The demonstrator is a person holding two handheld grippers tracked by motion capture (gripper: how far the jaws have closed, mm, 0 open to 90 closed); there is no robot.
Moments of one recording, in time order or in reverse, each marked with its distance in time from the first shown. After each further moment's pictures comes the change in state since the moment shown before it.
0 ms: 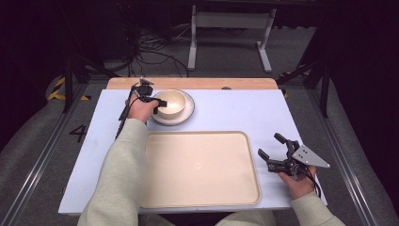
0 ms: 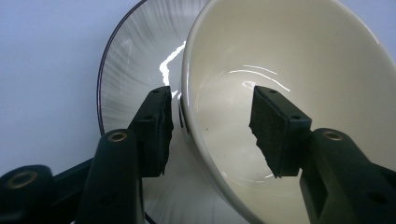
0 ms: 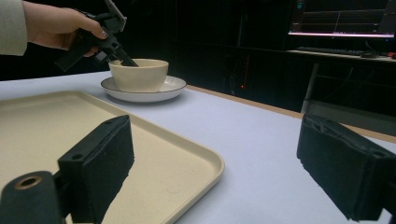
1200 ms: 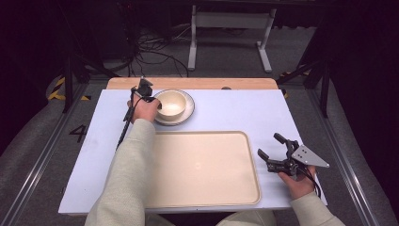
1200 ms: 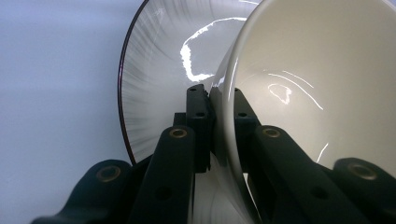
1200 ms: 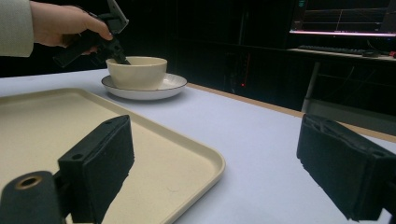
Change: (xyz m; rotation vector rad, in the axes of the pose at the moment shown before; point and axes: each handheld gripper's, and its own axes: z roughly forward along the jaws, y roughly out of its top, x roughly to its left) left arm -0.007 0.000 0.003 0.038 0.107 -0.184; right arm 0.000 0.000 0.001 0.009 0.005 -0.005
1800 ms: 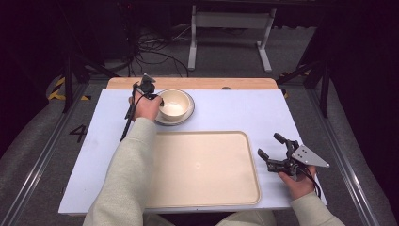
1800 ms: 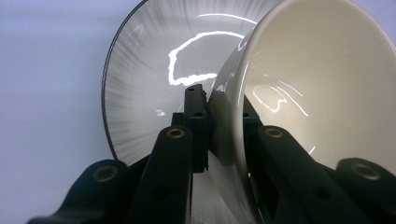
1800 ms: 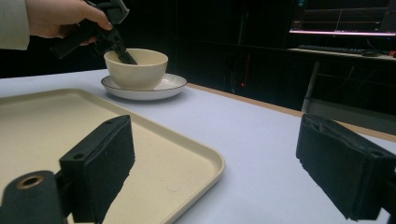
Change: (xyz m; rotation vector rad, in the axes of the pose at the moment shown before) left arm -0.020 0.006 -0.018 -0.012 0.007 0.062; right arm 0.000 0.000 0.000 0.000 -0.001 0.001
